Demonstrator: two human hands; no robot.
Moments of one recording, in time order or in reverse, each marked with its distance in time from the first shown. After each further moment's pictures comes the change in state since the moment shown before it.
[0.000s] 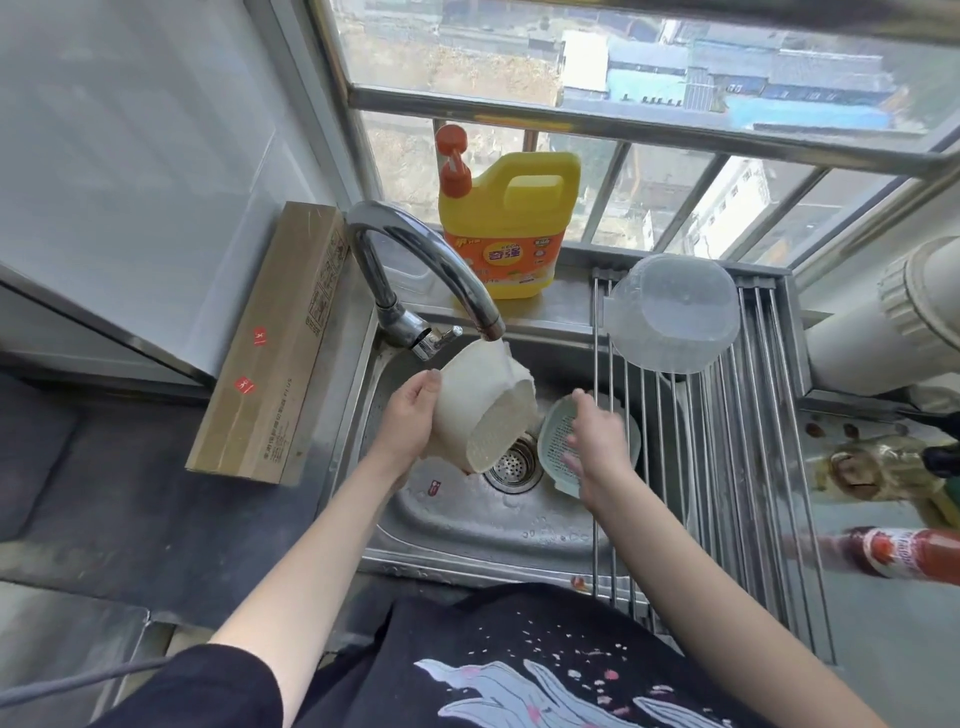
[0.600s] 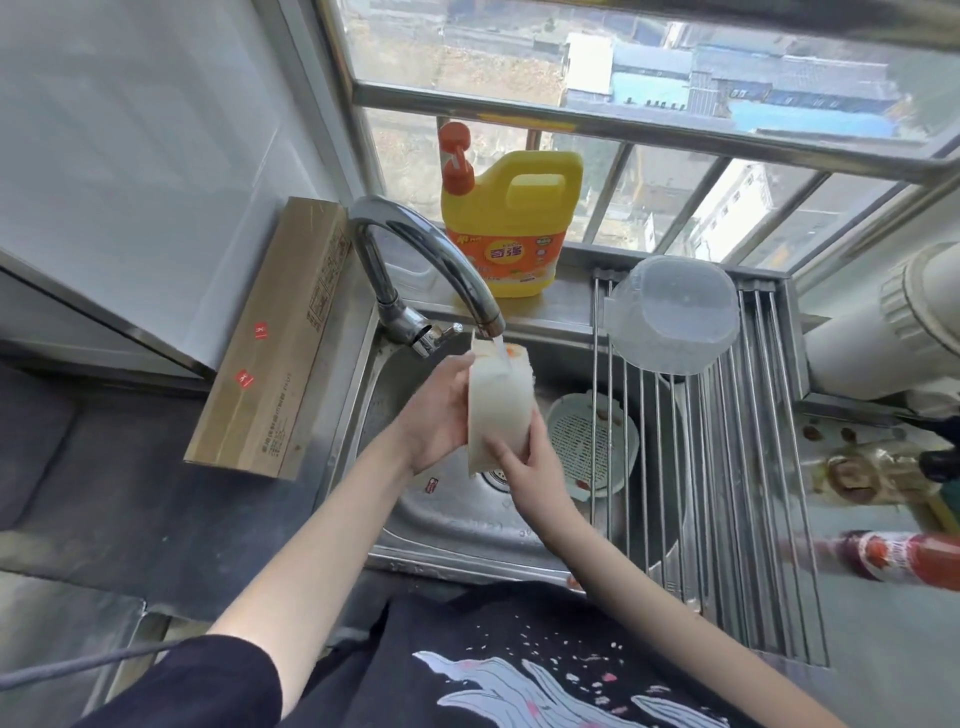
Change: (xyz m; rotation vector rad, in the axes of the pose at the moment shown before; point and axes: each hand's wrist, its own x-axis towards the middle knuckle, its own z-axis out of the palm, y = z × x) left_hand -0.009 0.038 0.021 -0.481 -0.486 -0.267; right_hand -0.013 0.054 0.025 -0.266 -0.326 -0.524
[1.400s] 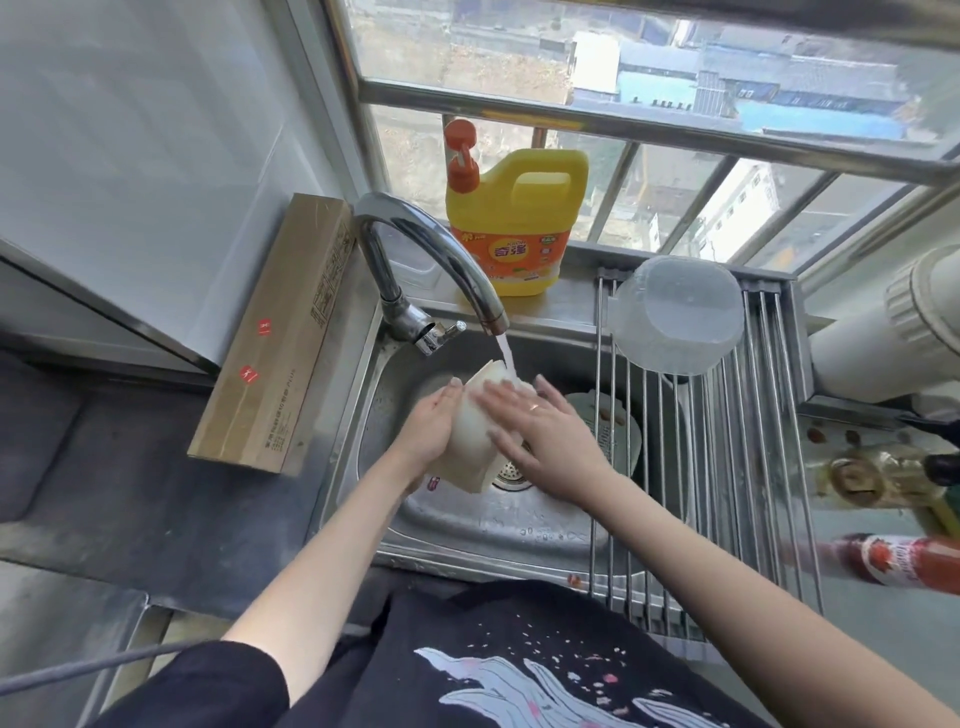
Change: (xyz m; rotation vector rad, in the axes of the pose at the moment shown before) left_hand 0.003 -0.030 -0.021 0.466 0.443 0.120; right_hand 0.033 -0.014 -0.037 -1.011 -0.239 -0.588
